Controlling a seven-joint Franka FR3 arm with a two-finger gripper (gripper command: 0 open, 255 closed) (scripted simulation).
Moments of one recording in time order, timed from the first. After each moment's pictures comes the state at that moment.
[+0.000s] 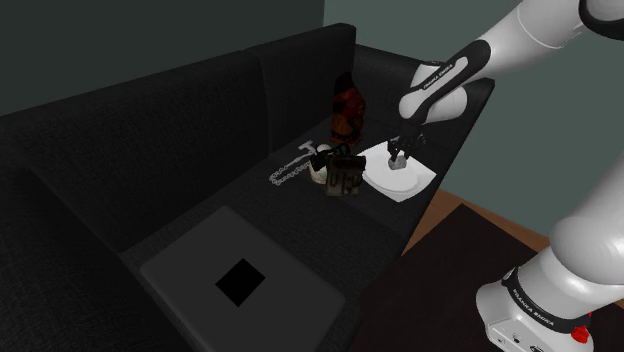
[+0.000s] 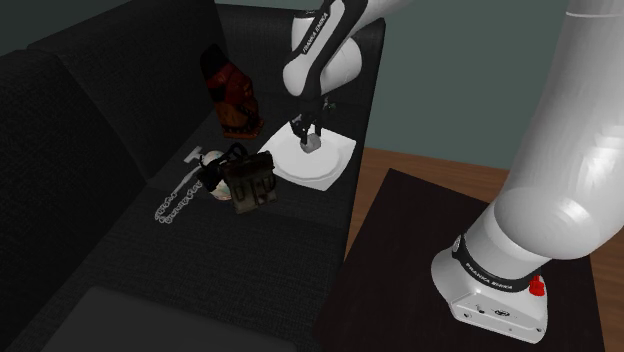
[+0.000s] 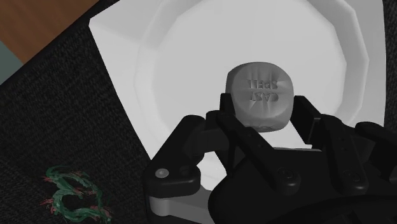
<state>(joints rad) -0.40 0.32 0.02 -2.27 -0.03 2.60 -0.02</state>
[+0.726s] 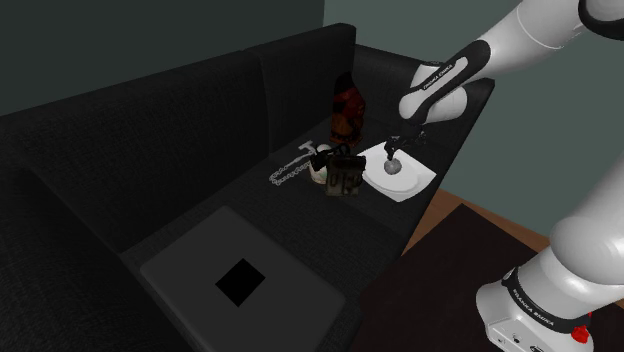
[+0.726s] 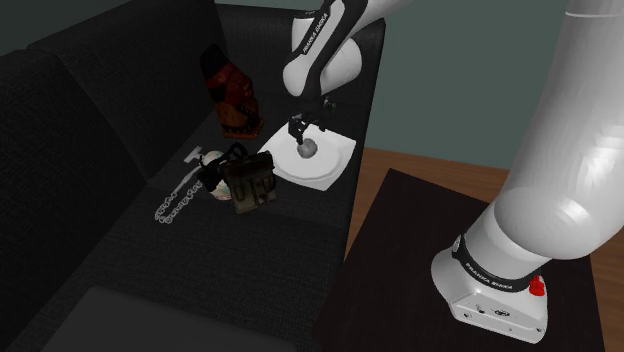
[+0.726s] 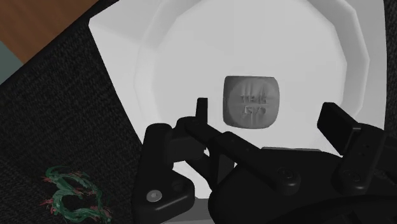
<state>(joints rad) -0.40 0.33 0.02 -2.27 -0.03 2.60 -0.02</state>
